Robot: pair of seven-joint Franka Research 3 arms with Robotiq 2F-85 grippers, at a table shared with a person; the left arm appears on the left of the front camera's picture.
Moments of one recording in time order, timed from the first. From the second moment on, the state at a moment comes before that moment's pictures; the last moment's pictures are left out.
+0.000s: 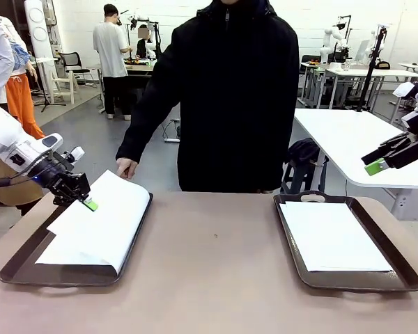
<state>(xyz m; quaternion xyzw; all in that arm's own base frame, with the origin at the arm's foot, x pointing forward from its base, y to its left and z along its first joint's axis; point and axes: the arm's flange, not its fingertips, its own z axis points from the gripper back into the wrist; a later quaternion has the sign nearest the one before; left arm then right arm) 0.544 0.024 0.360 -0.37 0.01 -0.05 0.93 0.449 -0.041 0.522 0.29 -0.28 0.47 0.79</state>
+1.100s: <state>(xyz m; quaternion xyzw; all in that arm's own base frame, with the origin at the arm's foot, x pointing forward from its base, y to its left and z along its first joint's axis) 0.552 0.042 0.333 -0.23 0.01 0.00 0.97 0.449 -0.041 0.522 0.29 -0.28 0.47 0.79</state>
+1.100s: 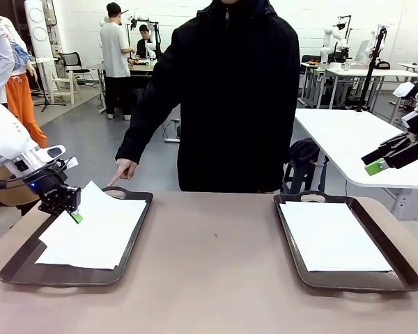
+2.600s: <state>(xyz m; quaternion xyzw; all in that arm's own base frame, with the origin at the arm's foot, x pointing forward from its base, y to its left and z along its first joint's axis) 0.563 0.047 0.321 -0.17 0.01 0.01 0.99 0.449 -0.041 0.522 0.29 -0.28 0.47 0.79</state>
